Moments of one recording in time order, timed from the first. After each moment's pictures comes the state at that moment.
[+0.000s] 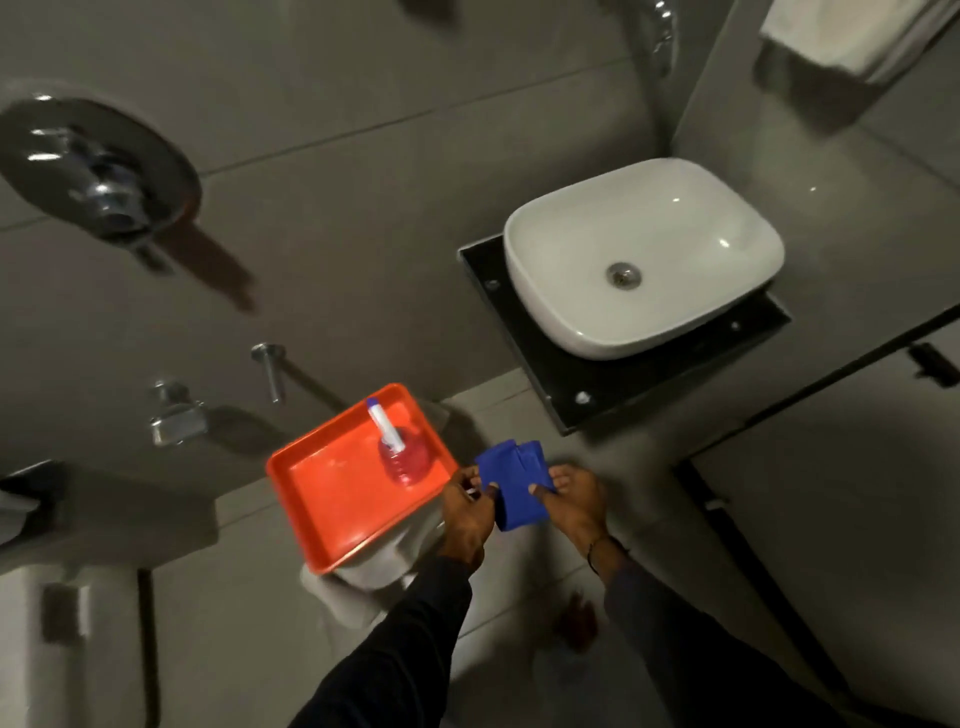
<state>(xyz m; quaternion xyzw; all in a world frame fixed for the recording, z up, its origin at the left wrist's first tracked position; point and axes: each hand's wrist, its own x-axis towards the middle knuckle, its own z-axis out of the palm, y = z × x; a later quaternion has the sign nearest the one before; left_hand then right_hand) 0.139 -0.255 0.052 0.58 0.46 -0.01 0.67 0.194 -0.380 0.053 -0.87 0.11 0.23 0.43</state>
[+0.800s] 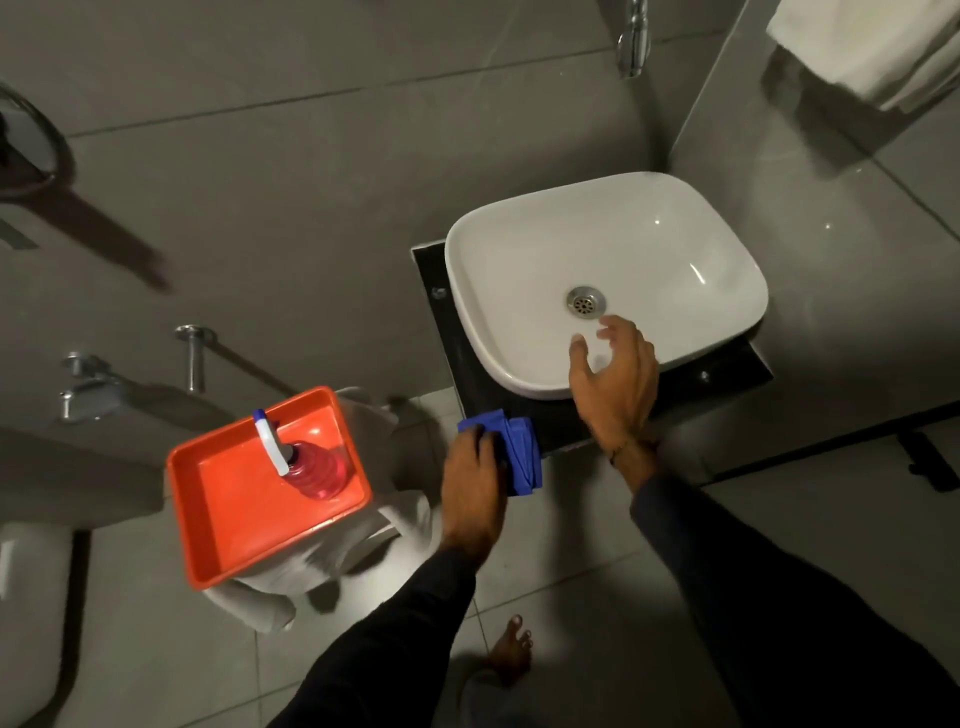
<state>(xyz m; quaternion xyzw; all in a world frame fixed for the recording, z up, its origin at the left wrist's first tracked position) 0.269 -0.357 0.021 0.87 0.30 0.05 0.39 0.433 -0.452 0.109 -0.91 -0.06 -0.11 0.40</state>
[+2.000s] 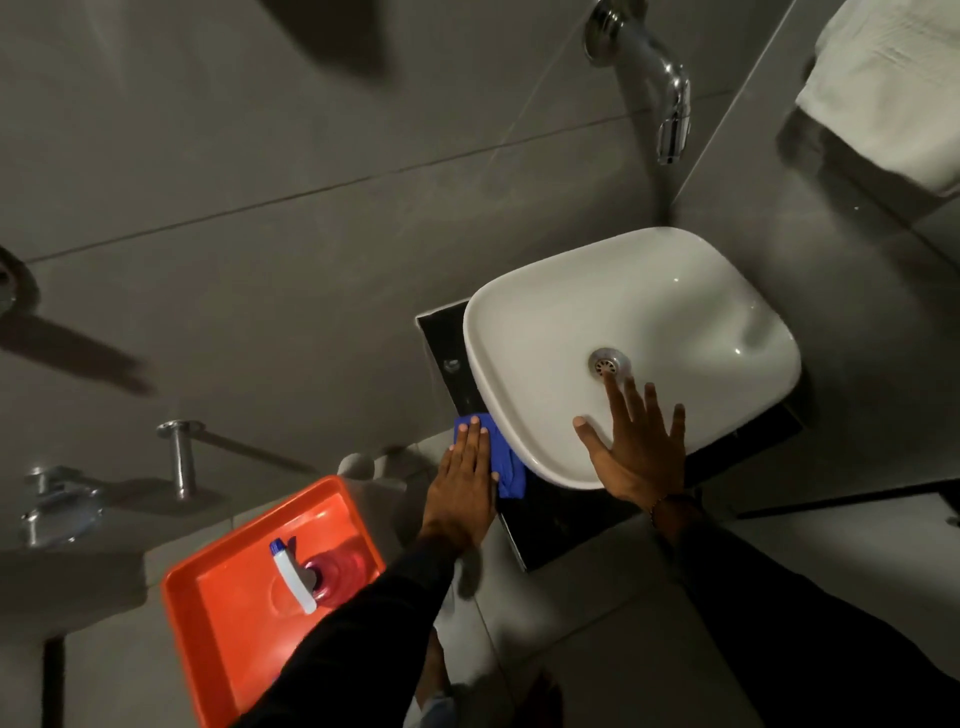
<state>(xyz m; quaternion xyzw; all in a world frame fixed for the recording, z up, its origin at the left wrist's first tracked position) 0.361 -0.218 0.004 0.96 0.10 -0.12 0.22 0.481 -0.425 0.081 -0.99 -0.11 0.10 0.07</state>
